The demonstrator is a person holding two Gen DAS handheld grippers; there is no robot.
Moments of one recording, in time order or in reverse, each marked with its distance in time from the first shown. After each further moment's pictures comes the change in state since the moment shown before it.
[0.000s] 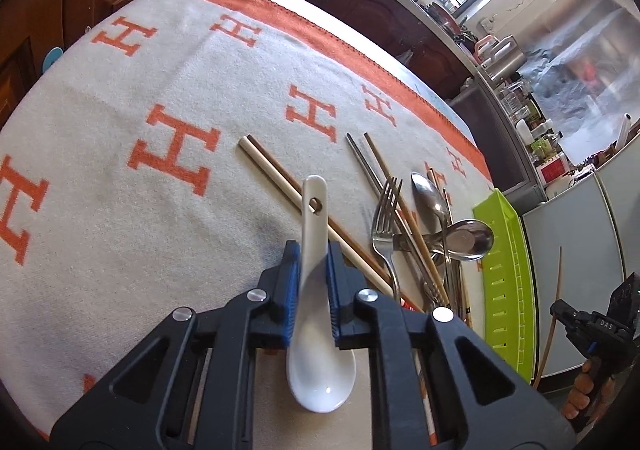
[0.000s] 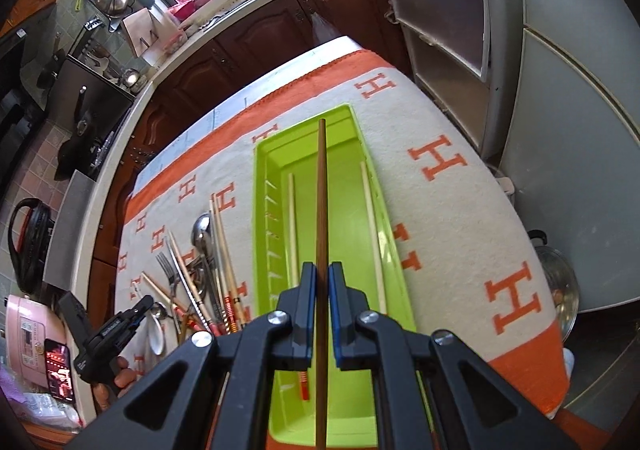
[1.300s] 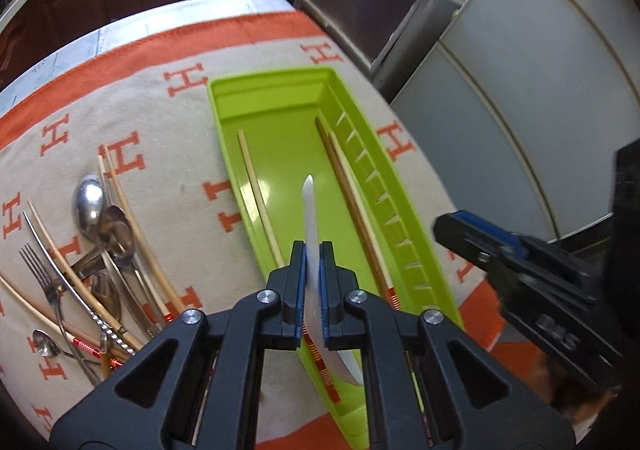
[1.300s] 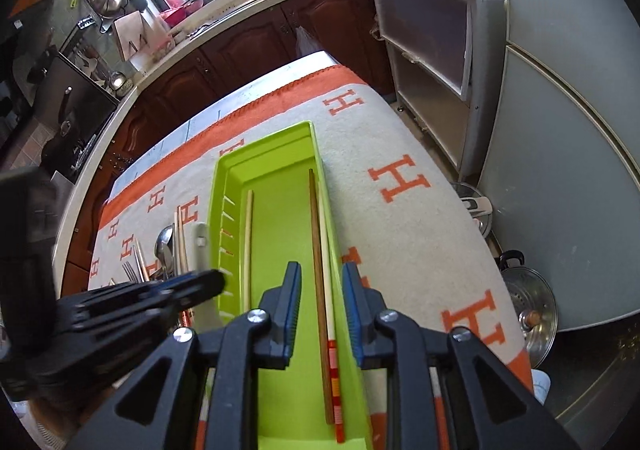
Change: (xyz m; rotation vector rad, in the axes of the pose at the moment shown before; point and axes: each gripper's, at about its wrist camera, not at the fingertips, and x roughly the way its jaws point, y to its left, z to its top) left arm 0.088 -0.321 -0.077 0.628 0.340 0.002; right arm 0.002 -0.025 0.003 -0.024 -0.059 -0.059
